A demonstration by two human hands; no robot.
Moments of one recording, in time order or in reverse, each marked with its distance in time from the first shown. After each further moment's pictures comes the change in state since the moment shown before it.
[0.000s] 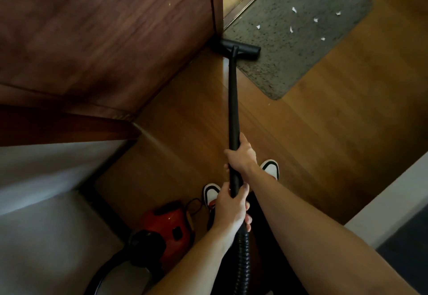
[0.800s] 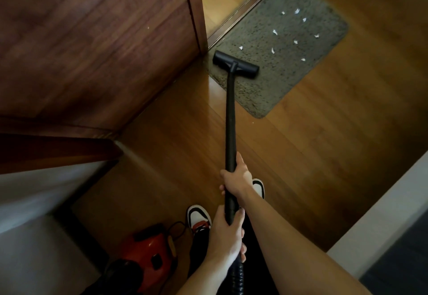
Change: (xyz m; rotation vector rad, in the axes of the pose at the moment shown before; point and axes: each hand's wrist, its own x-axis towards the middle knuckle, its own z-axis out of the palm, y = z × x) left_hand 0.014 -0.006 0.053 0.121 -0.019 0.051; right_hand 0.017 0.008 -0.057 0.045 0.019 -0.003
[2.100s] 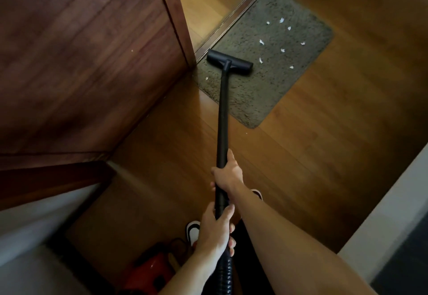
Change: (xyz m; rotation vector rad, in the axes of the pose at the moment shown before) left_hand 0.036 0.056 -0.007 -0.058 0.005 -0.058; right_hand 0.042 -0.051 0.002 0.041 0.014 0.029
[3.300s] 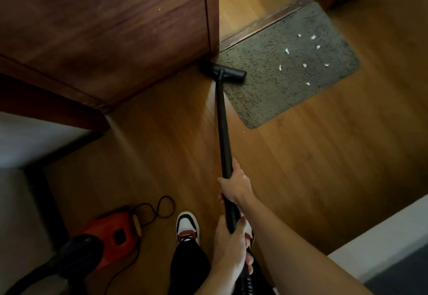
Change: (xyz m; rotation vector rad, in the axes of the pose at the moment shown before) left_hand -0.028 -0.090 0.136 -0.307 0.083 -0.027; right_hand -0.012 0.076 -0.099 -0.455 -0.126 -0.129
